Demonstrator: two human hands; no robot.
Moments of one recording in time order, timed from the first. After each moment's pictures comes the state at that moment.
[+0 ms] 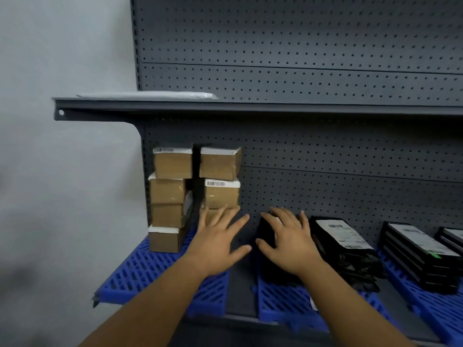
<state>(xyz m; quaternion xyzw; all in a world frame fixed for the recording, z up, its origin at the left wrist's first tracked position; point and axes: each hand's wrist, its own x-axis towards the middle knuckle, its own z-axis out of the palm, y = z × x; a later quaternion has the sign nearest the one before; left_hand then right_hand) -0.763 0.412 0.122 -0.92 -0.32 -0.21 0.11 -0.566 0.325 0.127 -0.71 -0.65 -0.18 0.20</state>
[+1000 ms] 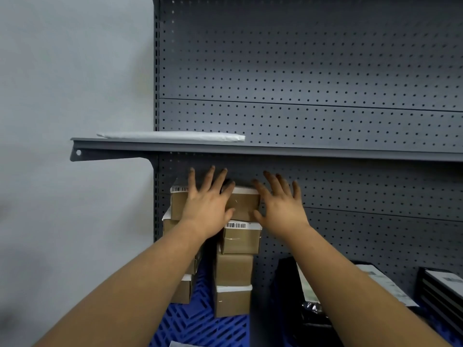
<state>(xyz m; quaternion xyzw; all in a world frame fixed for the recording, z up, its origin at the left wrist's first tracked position) -0.787 0.504 0.257 -0.82 -0.42 -0.25 0.31 -0.611 0.438 0.256 -0.69 -0.62 -0.33 0.19</state>
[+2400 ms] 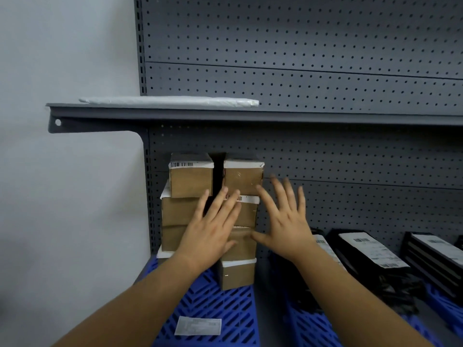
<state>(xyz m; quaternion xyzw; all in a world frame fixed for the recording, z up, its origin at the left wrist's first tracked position) -0.809 0.506 0.155 -0.85 -0.27 -0.26 0.37 -0.614 0.428 0.167 -0.69 -0.61 -0.35 0.20</state>
